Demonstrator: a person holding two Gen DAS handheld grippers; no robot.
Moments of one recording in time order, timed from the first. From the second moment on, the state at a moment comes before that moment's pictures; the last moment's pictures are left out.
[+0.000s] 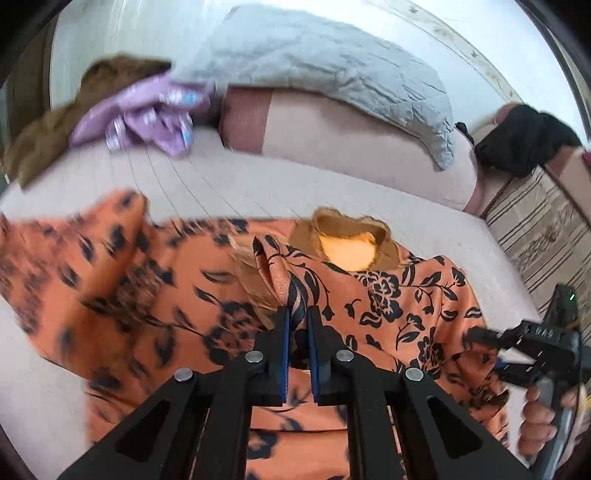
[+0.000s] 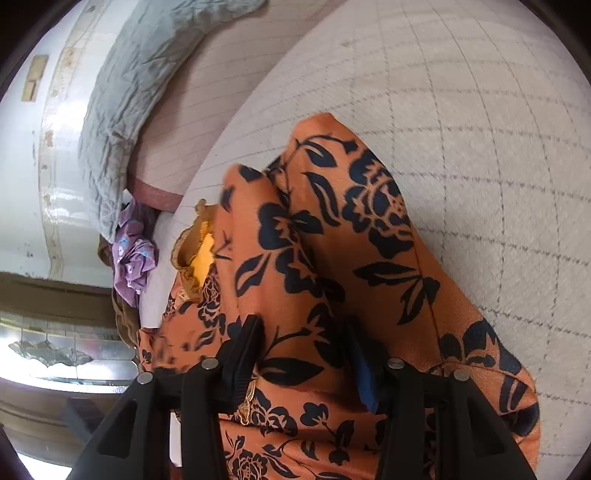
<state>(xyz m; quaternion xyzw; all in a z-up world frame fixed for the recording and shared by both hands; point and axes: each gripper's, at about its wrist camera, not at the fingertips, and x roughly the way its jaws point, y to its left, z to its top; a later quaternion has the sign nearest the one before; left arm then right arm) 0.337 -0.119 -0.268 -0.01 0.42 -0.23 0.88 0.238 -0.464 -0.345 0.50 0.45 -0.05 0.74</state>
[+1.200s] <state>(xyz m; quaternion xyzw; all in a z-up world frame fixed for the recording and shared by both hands) 0.372 0.110 -0.264 -0.09 0.42 -0.07 0.90 0.268 -0.366 -0.313 0.25 0.47 0.00 0.85</state>
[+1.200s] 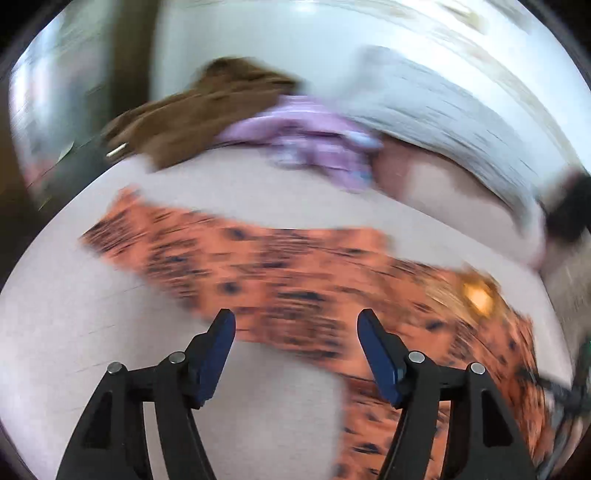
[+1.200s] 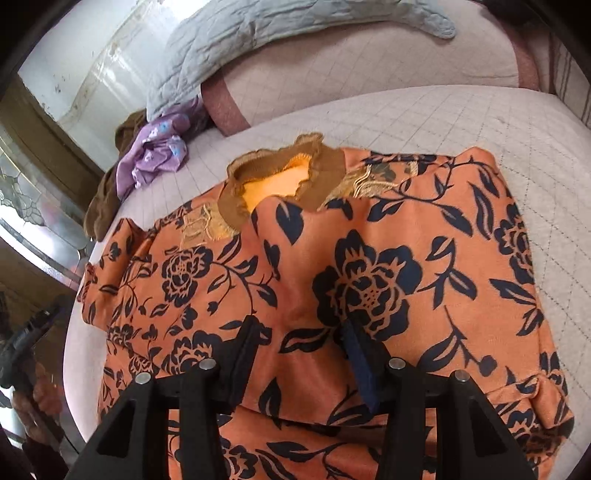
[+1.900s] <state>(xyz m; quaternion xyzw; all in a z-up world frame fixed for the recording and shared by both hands) 0.445 0.240 -0.334 -0.35 0.42 0.04 0.84 0.274 -0.347 -0.310 0.23 0.45 0.00 0.86</state>
